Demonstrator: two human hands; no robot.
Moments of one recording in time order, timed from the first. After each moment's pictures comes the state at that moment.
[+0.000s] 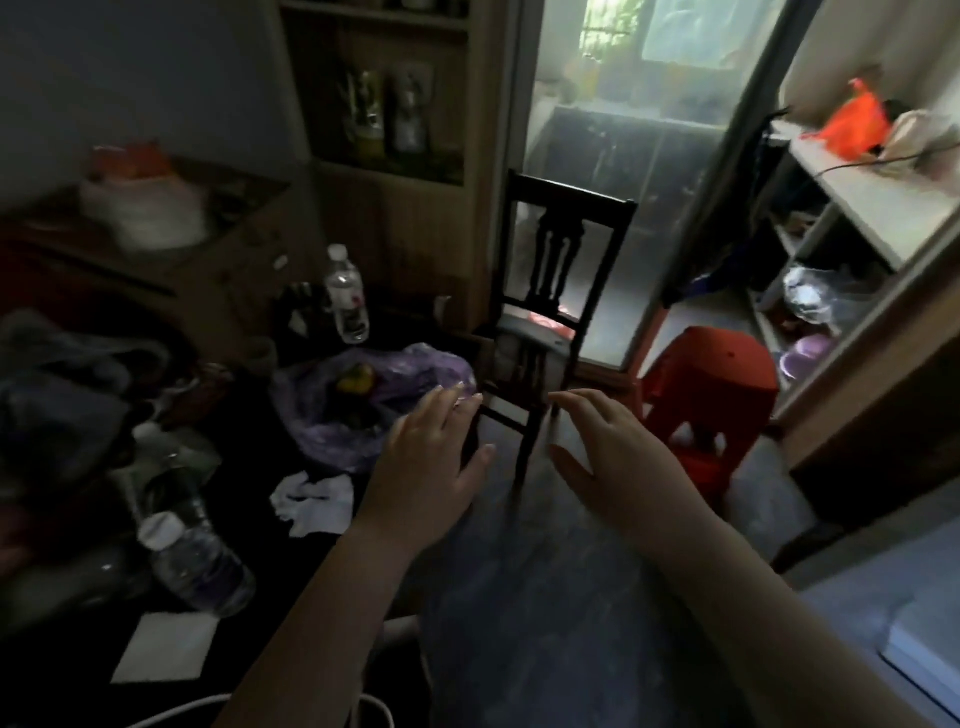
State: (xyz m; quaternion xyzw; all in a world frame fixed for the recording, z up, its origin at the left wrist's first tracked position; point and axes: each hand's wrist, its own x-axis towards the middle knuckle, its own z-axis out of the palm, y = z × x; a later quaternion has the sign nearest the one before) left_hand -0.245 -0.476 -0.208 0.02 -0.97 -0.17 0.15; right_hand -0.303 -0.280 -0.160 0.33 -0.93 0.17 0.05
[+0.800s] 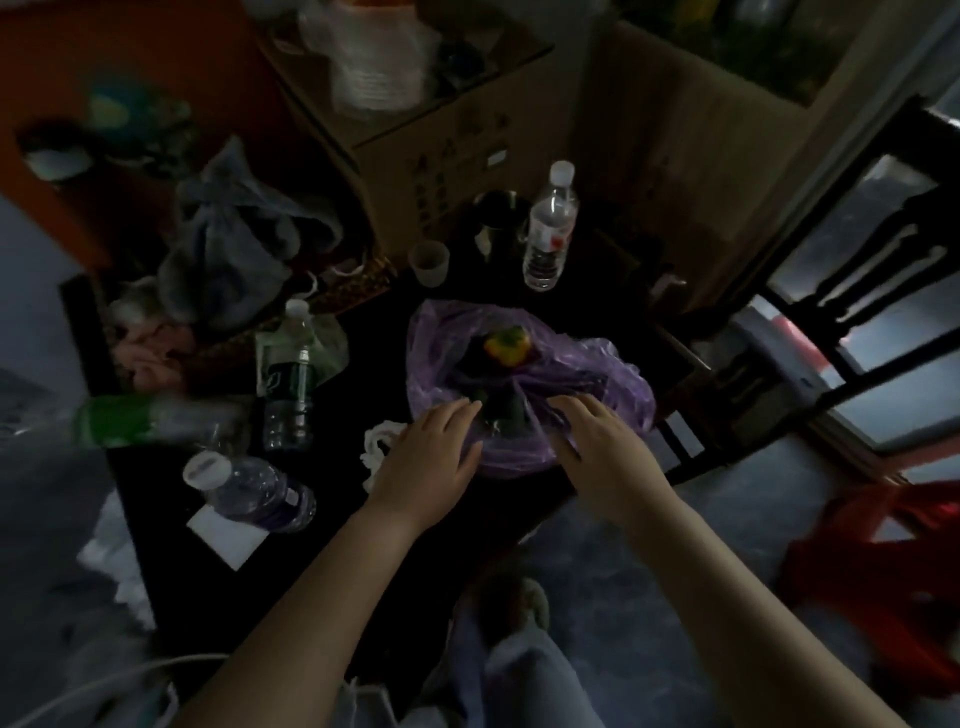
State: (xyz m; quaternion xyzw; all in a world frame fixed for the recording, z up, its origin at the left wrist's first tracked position) left_hand -0.320 -0.605 -0.340 0.32 -0.92 -0.23 0.05; right_hand -0.497 -0.485 -0.311 0.55 -0.81 0.18 -0.14
